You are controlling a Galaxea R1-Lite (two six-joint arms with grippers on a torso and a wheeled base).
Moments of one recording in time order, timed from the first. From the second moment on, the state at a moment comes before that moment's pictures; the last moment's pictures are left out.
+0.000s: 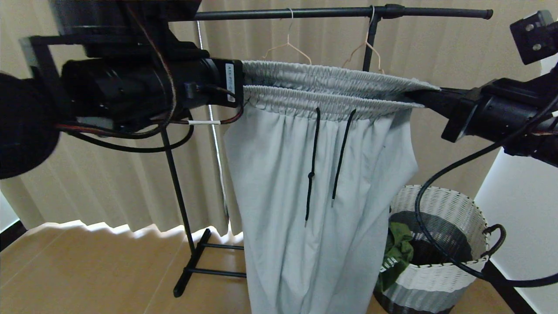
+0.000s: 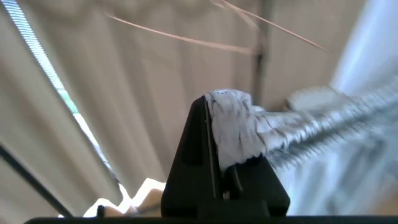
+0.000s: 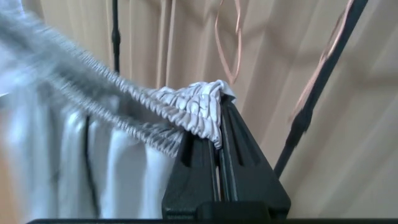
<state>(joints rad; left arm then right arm) -0.60 1.67 -1.41 -0.23 0.22 0.06 0.32 1.44 -0.95 -0.55 0.24 -0.03</state>
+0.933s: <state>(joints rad) -0.63 1.65 -1.41 -0.15 0.21 0.08 0.32 1.39 -0.97 -0.52 0.24 -0.03</state>
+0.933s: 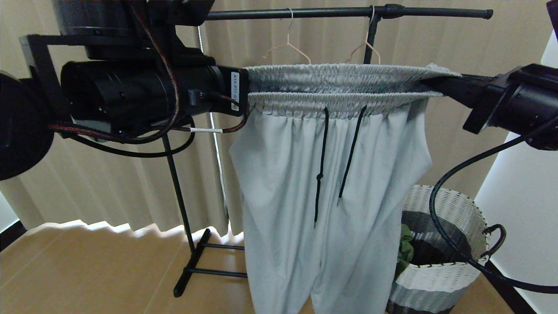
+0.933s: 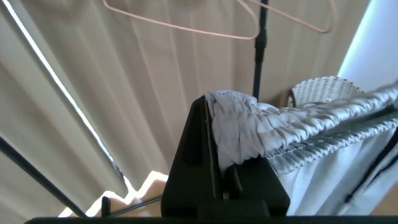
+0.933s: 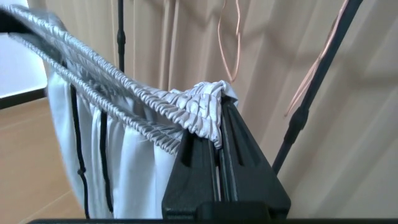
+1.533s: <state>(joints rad) -0.65 1.64 -1.42 -0.16 0.22 0.08 0.32 1.40 -0.93 -0.52 0.24 -0.03</state>
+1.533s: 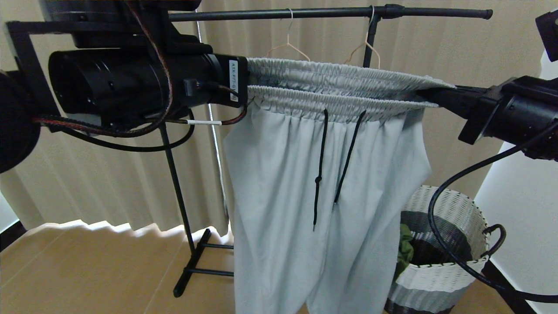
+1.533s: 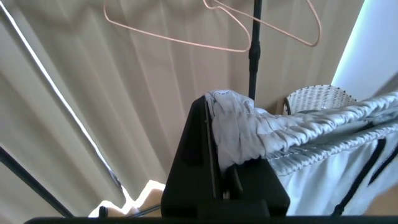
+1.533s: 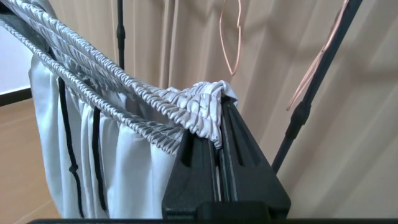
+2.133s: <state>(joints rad) -0.64 1.64 -1.40 -0.17 0.22 0.08 0.32 1.39 -0.92 -0.51 0.24 -0.03</state>
